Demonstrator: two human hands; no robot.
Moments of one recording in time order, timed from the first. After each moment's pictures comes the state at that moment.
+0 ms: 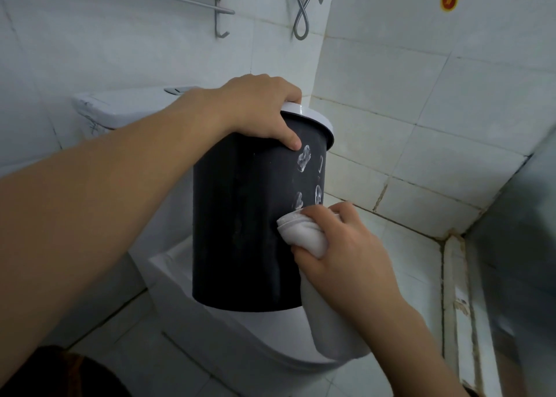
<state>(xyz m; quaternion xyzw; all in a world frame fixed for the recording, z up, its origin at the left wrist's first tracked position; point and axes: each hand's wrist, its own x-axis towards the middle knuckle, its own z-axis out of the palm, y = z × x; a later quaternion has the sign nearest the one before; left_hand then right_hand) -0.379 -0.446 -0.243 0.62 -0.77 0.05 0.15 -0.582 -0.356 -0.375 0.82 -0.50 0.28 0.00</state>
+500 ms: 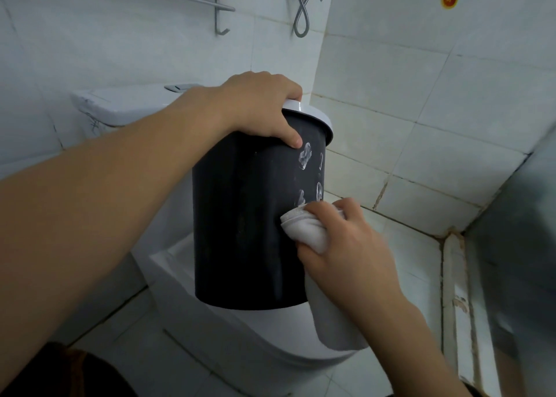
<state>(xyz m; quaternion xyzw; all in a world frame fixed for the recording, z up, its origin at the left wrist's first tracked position) -0.380 -0.444 -0.244 0.62 -0.77 0.06 0.16 -0.582 -0.357 -0.375 0.81 -0.51 0.28 0.03</state>
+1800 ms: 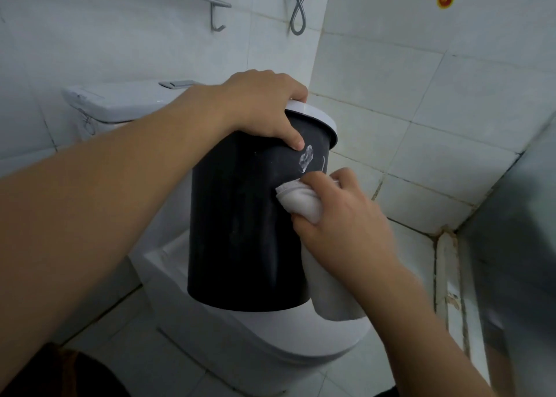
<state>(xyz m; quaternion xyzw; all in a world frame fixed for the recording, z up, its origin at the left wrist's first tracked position) -0.391 -0.438 -0.243 0.62 -0.77 0.07 0.15 -0.573 -0.368 -0.345 0.81 -0.52 0.27 0.06</state>
